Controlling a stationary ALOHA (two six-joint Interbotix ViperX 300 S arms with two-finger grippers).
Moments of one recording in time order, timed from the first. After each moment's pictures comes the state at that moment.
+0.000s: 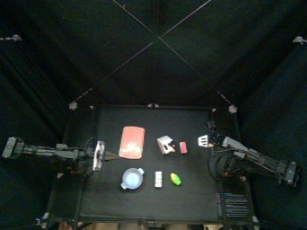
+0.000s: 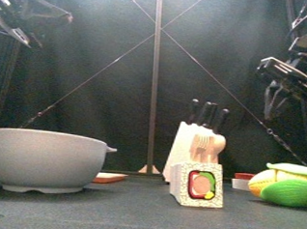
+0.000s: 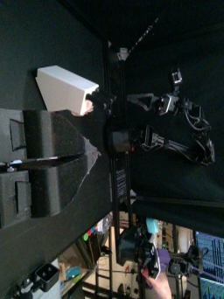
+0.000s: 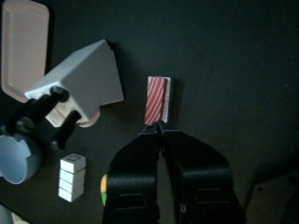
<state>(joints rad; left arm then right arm) -0.03 -0.96 1.26 0.05 -0.40 0.00 -0.51 -0.80 0.95 -0.09 0.79 0.99</state>
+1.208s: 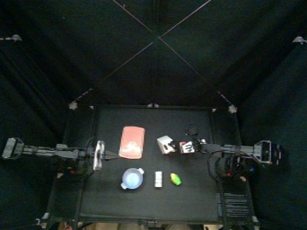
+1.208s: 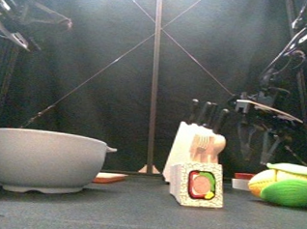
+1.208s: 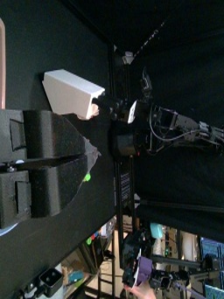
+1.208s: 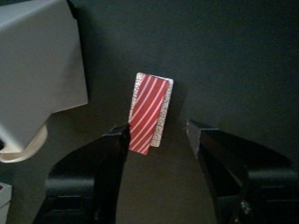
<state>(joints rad) 0.00 -0.96 1.27 0.05 -0.40 0.00 -0.30 -0.34 0.95 -0.42 0.59 1.28</state>
